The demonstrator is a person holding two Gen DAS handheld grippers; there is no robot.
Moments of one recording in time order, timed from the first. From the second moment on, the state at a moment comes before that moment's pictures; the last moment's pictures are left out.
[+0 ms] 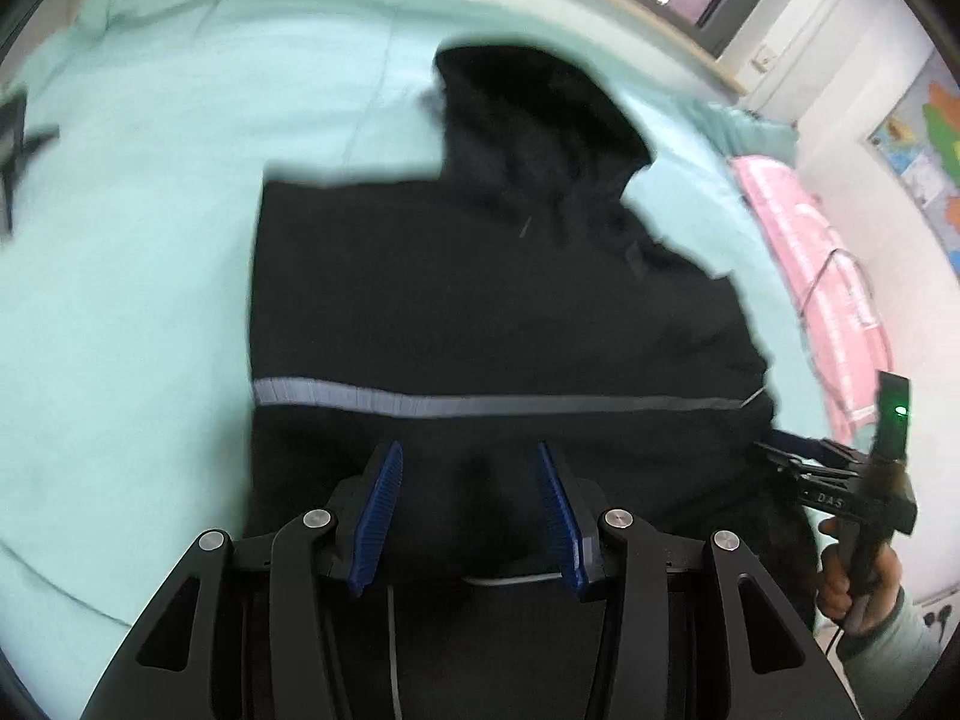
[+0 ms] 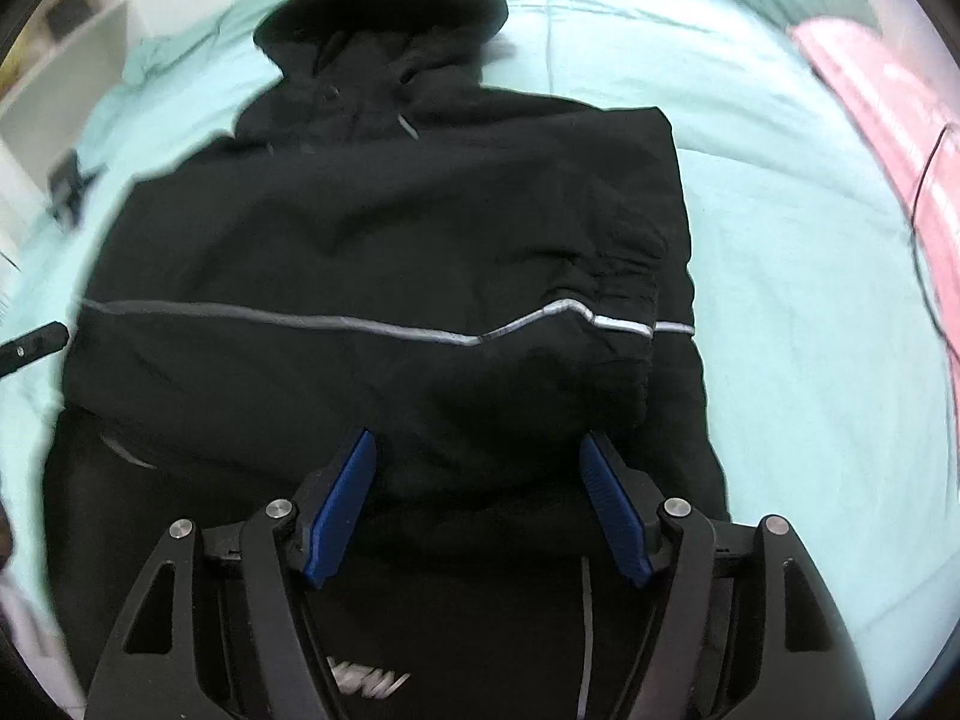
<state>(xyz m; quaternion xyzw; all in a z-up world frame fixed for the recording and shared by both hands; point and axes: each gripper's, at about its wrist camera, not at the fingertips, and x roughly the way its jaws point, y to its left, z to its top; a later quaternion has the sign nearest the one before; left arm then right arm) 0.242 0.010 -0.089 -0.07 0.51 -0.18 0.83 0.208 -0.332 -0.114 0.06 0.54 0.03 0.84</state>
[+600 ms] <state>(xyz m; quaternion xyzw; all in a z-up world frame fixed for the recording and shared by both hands) 0.441 -0.040 0.022 -0.03 0.46 -0.15 0.88 0.403 -0.365 0.031 0.14 0.46 0.03 0.88</state>
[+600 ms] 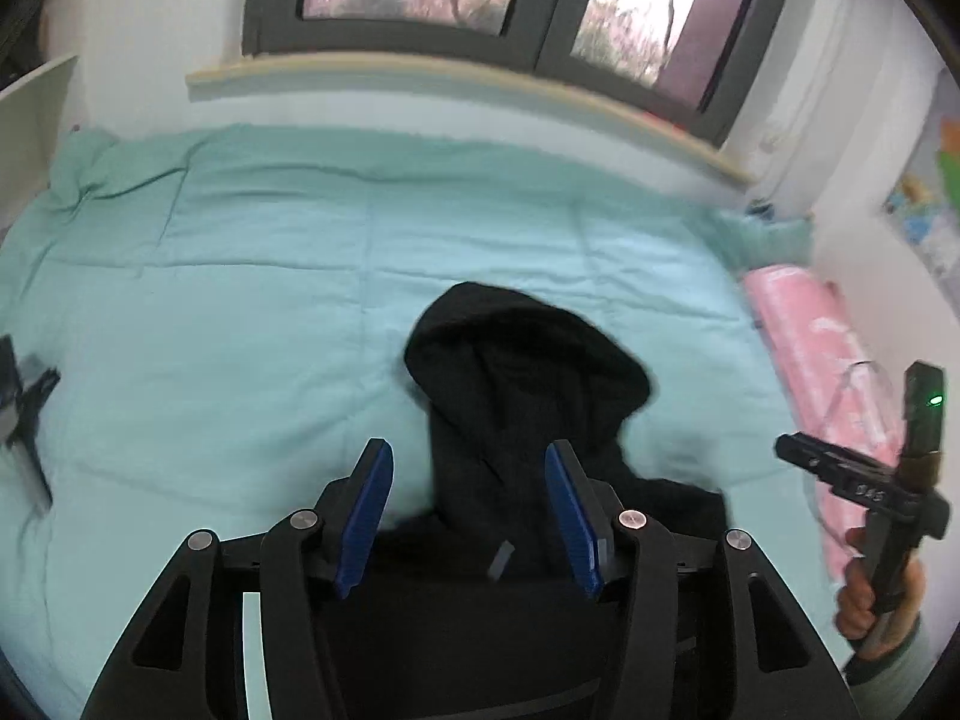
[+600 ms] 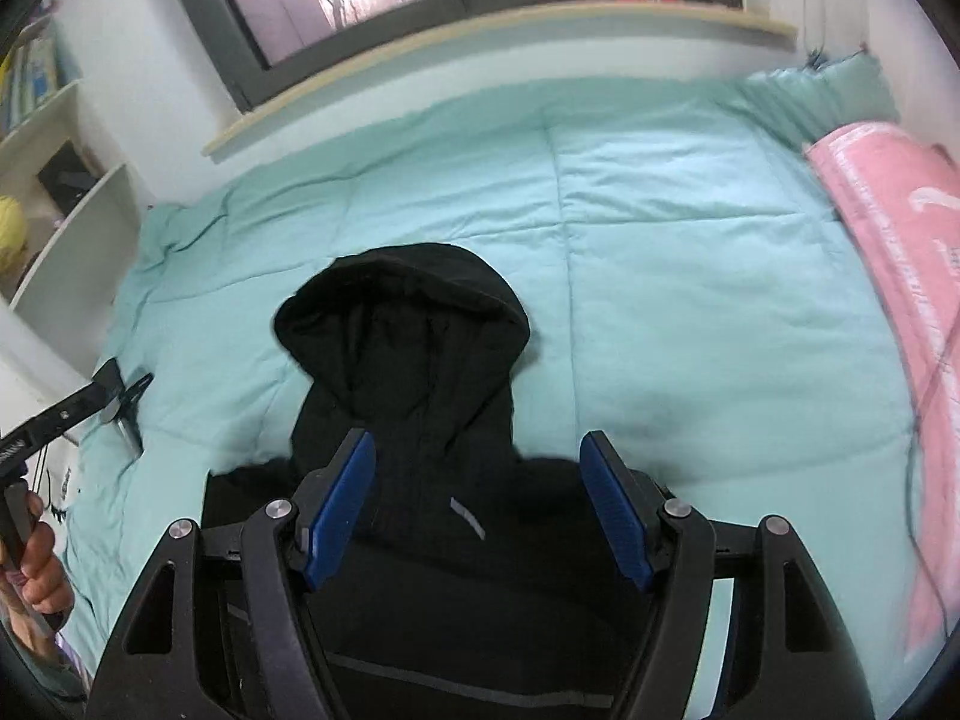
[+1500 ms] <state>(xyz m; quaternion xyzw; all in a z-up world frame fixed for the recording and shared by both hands) 0.587 -0.002 -0.236 -0.19 0.60 -0.10 0.77 0.538 -0.379 -0.180 0.14 0.56 0.04 0.82</state>
